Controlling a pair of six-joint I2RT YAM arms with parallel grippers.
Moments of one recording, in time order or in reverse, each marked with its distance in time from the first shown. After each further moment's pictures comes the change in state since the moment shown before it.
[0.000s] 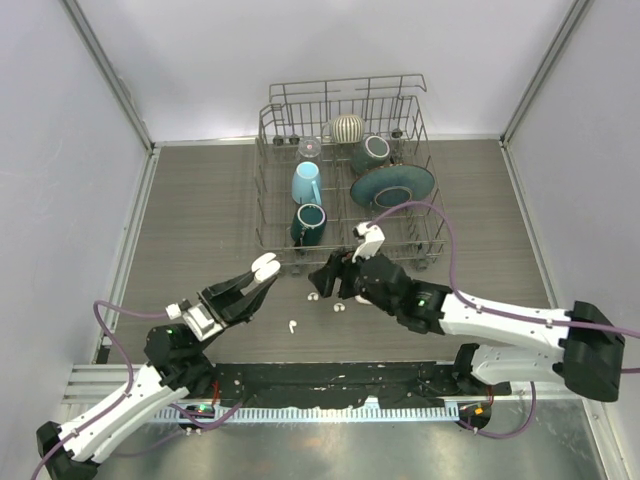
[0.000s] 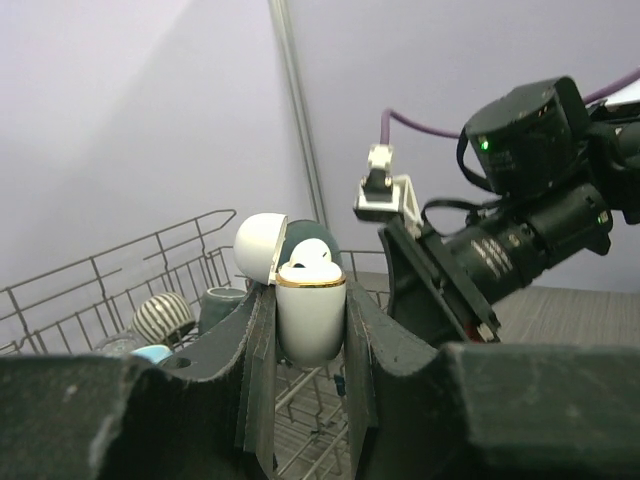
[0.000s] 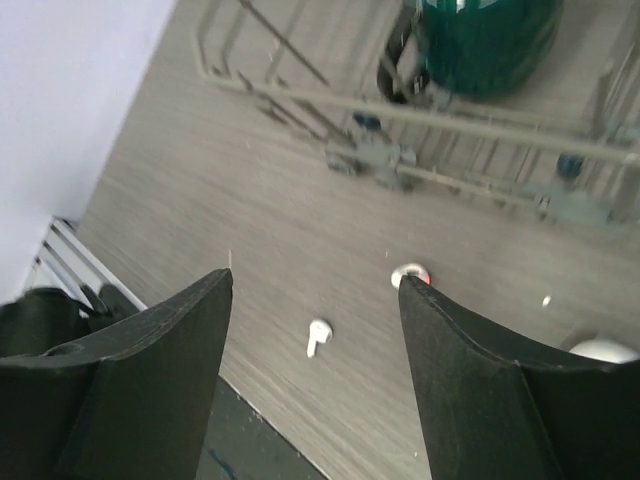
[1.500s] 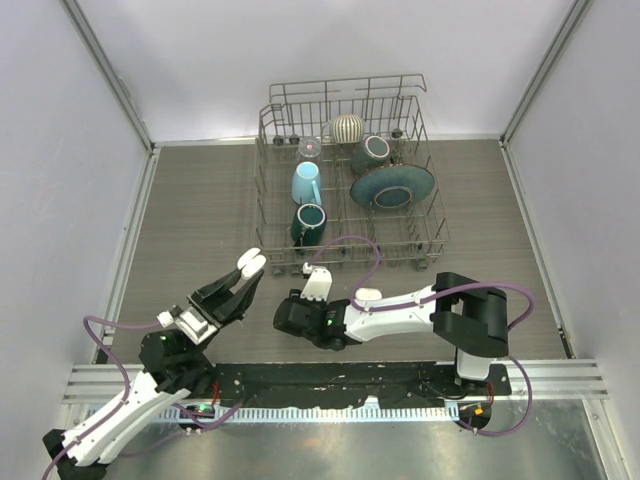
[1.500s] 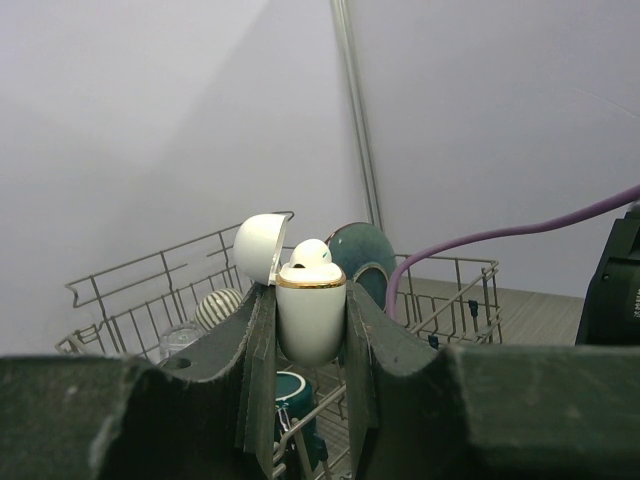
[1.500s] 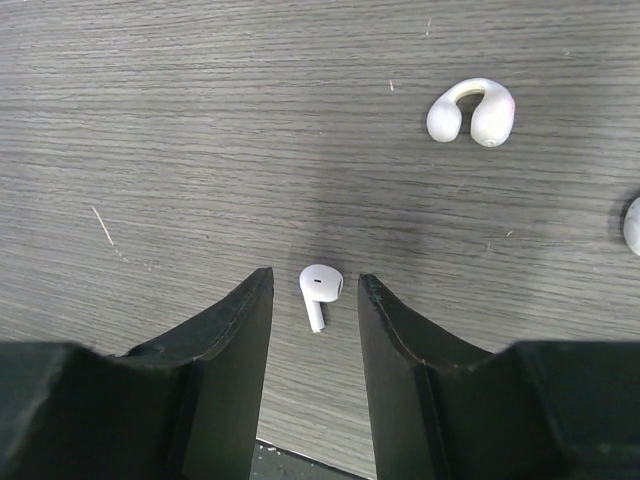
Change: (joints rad) left arm 0.000 -0.146 -0.011 -0.103 -0.116 0.087; right arm 0.278 0.675 0.359 -0.365 0.237 0.578
